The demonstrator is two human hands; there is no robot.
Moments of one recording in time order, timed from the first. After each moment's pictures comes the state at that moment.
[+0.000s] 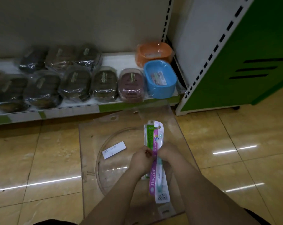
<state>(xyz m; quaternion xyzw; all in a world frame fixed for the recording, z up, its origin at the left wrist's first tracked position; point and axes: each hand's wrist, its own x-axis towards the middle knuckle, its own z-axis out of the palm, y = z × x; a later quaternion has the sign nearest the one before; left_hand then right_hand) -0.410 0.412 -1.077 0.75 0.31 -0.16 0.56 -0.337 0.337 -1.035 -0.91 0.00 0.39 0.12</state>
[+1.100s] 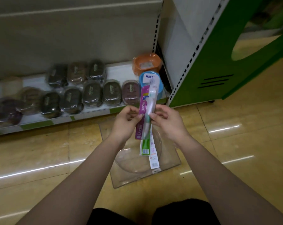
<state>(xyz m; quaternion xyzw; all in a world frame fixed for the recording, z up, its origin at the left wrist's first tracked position) -0.421 0.461 -0.805 0.68 0.28 -0.01 0.68 -0.368 0.327 -0.790 -0.77 -0.05 0.25 0.59</state>
